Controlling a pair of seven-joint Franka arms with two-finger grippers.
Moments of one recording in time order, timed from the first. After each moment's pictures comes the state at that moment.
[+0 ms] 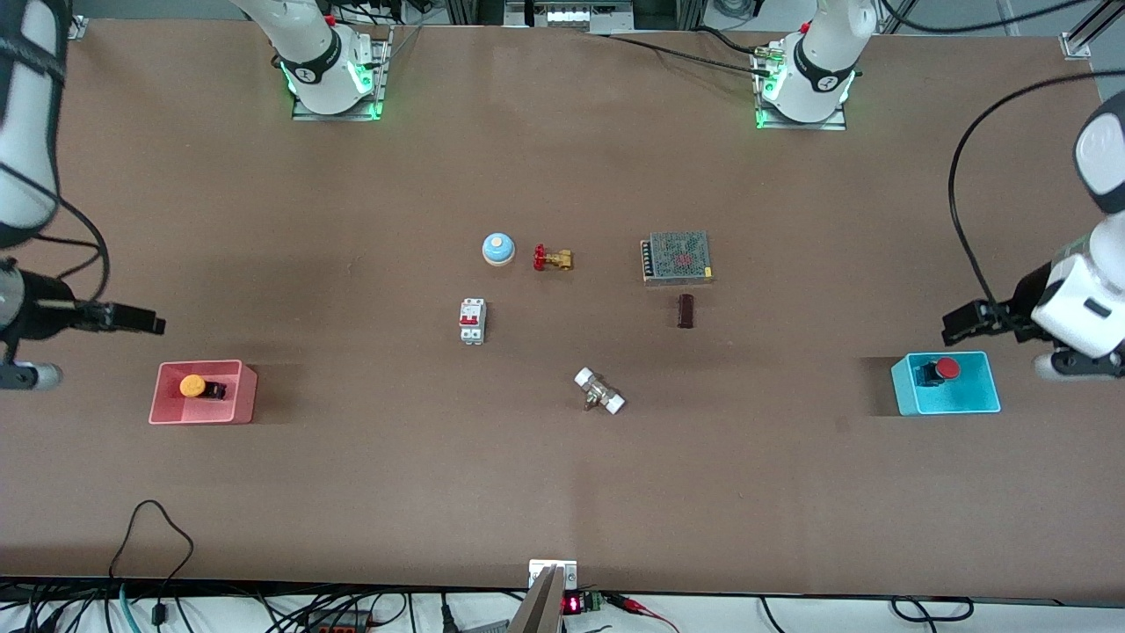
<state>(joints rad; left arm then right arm) 0.09 0.21 -0.07 -1.57 0.04 1.84 -0.05 0.08 0.40 -0.23 -1.28 0.14 1.53 -0.09</state>
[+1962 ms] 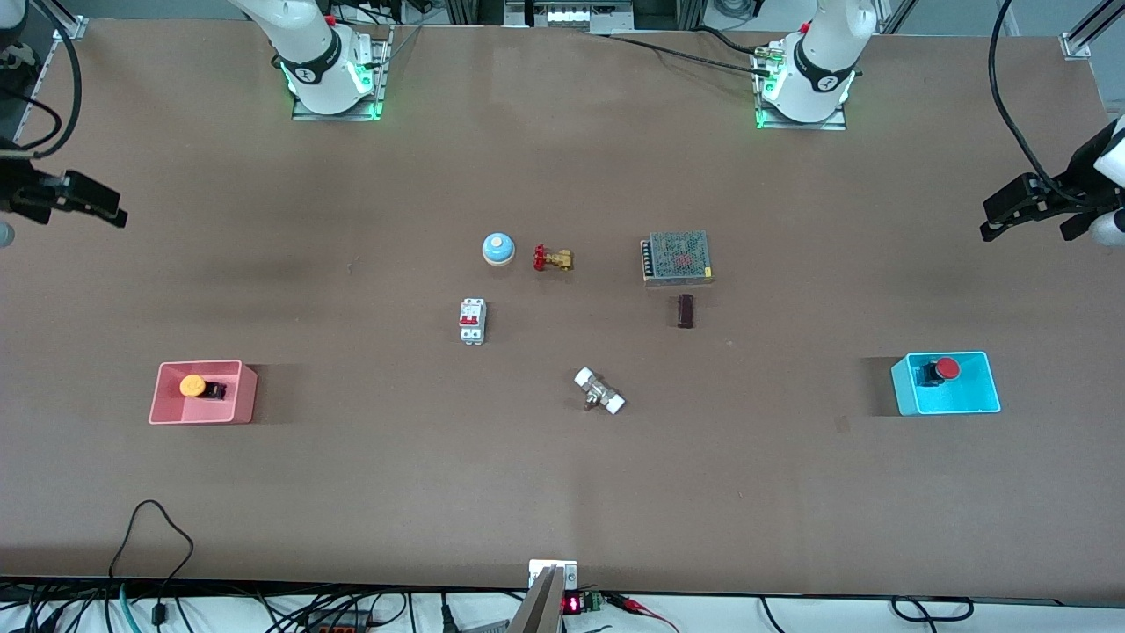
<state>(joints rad) 0.03 -0.04 0.01 -1.68 0.02 1.70 0.02 0.15 -0.02 -0.24 -1.68 -0.04 1.60 -0.06</state>
